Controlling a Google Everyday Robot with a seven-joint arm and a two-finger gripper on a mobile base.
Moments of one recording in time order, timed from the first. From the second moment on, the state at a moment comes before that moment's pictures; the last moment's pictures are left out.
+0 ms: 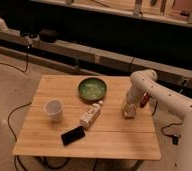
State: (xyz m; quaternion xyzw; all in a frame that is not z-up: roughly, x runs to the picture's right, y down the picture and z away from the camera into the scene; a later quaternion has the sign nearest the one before) arm 0.225 0.108 0.885 -0.19 -0.28 -0.66 0.67
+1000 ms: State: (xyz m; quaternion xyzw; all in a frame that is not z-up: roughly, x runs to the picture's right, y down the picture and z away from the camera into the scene) arm 0.024 -0.062 0.895 -0.07 -0.24 -0.80 0.54
